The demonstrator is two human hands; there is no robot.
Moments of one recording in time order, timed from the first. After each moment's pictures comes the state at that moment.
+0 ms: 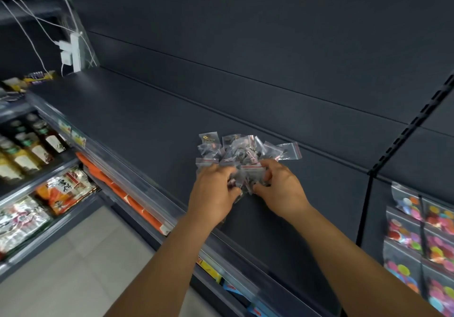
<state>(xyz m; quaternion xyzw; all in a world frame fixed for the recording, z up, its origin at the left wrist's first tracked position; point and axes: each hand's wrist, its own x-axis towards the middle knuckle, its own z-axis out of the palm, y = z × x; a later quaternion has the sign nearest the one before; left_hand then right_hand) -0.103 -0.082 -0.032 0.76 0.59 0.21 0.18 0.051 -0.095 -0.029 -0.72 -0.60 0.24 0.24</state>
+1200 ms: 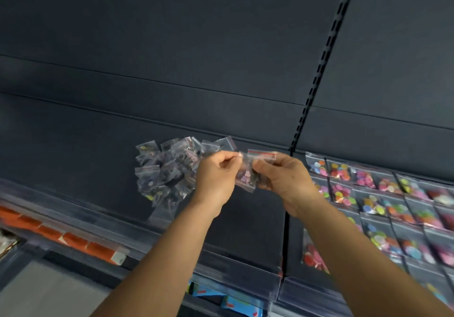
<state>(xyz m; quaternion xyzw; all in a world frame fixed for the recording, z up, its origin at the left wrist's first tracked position) -0.008 -0.118 0.002 0.59 0.45 0.40 0.55 0.110 -0.177 0.011 -0.64 -0.32 0.40 0.57</state>
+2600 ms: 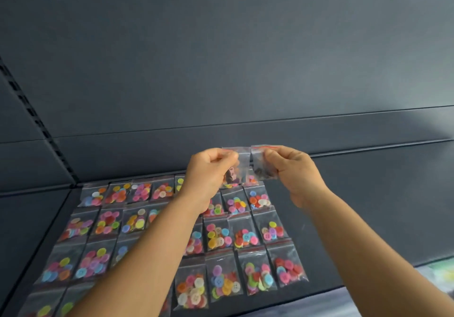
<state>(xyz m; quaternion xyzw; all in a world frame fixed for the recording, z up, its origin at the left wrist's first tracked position) 0.355 -0.349 0.044 0.69 0.27 0.23 0.63 0.455 -0.475 0.046 -0.73 -0.17 0.17 0.63</state>
